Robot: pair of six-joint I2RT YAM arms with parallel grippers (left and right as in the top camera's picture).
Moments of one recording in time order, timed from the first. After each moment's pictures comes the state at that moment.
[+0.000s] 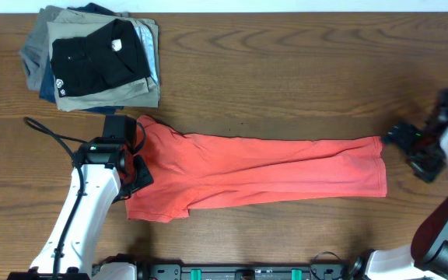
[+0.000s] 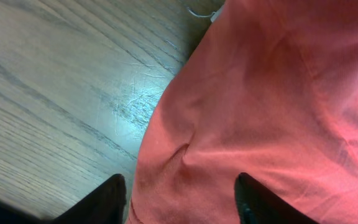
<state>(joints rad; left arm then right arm) -0.03 1.31 0.83 -1.01 -0.12 -0.53 -0.48 1.67 1.14 -0.95 -0.03 0.41</state>
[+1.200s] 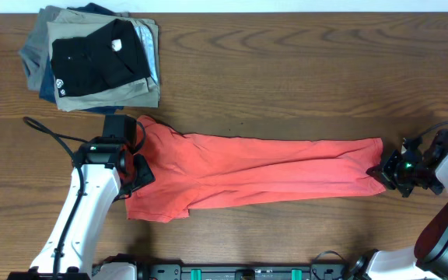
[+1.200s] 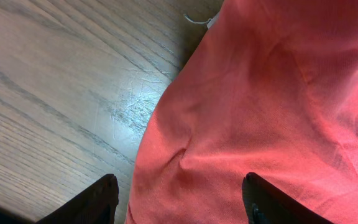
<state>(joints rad) -0.03 1.31 0.83 -0.99 -0.12 -0.53 -0.57 1.66 0.82 -0.71 -0.47 0.15</state>
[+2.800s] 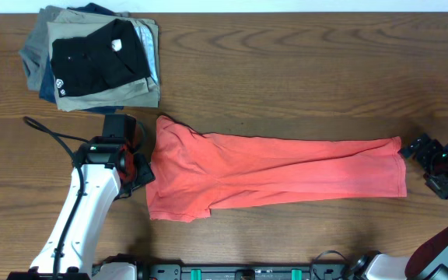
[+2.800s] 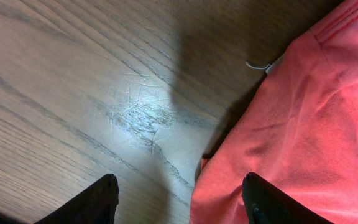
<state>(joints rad) -0.03 1.31 0.83 -0.98 -0.12 -0.53 -0.66 1.53 1.03 -0.88 -0.21 0.23</state>
